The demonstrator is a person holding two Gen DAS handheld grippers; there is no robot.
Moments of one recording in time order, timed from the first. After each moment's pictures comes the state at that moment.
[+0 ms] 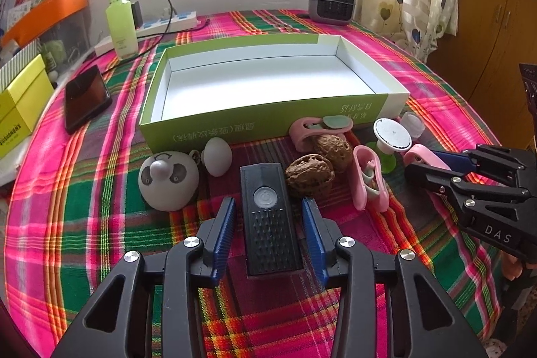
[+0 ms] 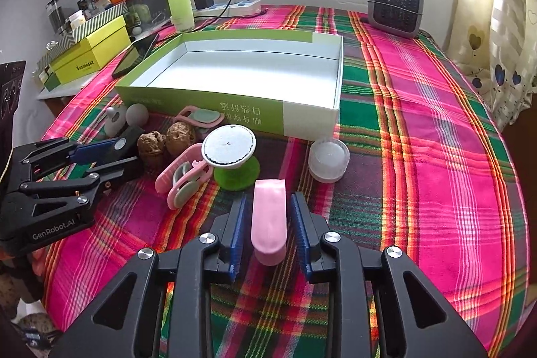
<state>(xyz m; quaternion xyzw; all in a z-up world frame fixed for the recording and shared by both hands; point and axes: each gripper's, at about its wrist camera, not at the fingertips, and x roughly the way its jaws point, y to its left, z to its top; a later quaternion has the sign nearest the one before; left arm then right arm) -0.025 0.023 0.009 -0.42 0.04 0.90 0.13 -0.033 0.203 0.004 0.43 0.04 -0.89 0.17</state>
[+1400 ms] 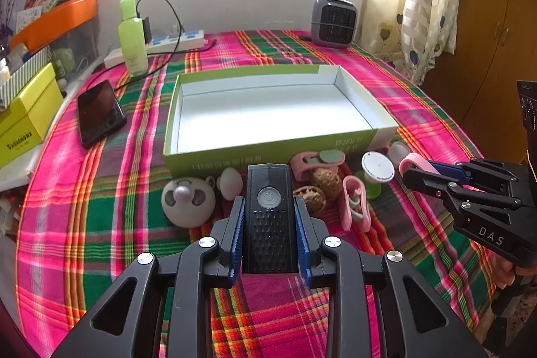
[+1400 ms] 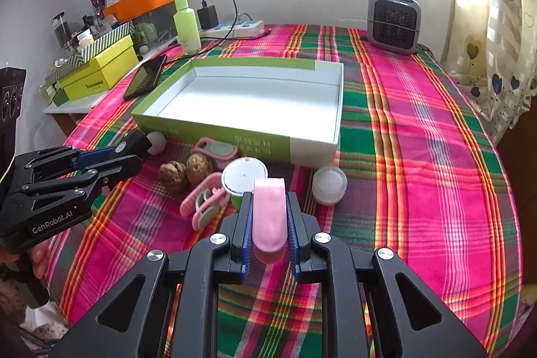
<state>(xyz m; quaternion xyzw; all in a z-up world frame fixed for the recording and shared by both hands) -0.021 0.013 0.040 -0.40 0.02 0.91 0.13 -0.031 0.199 0.033 0.41 0.03 -0.90 0.18</state>
